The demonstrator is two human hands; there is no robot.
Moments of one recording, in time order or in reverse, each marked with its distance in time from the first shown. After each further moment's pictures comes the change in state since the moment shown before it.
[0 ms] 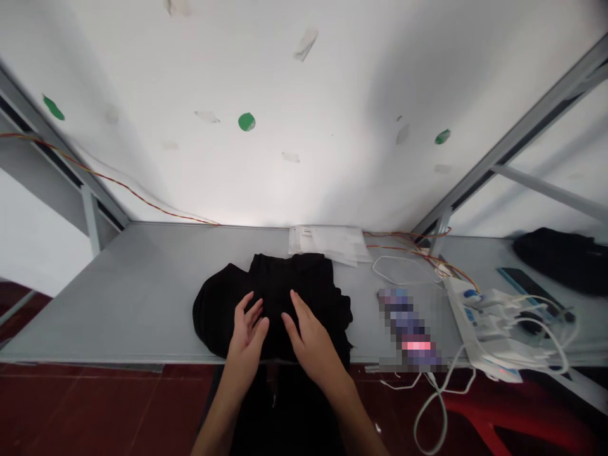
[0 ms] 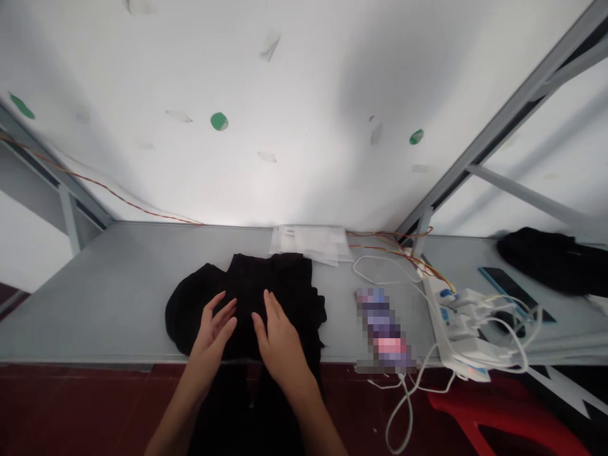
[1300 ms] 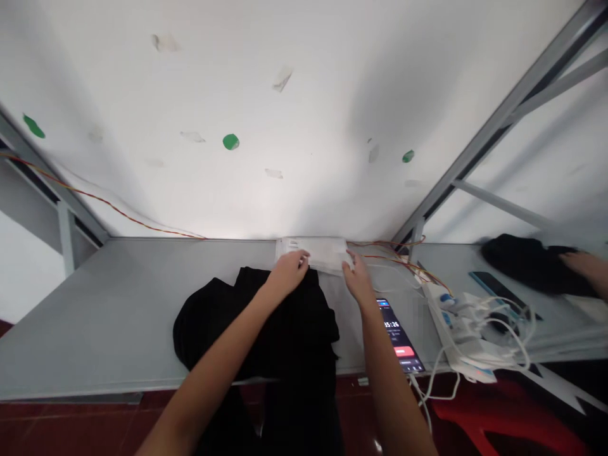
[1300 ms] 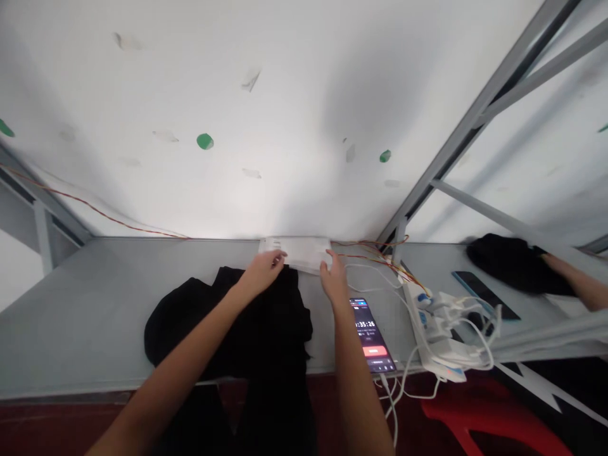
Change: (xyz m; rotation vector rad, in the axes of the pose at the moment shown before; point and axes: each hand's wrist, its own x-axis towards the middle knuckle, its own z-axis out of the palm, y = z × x) left_hand 0.143 0.059 0.124 0.792 -0.441 0.436; right_hand 0.119 0.122 -0.137 -0.093 0.505 0.146
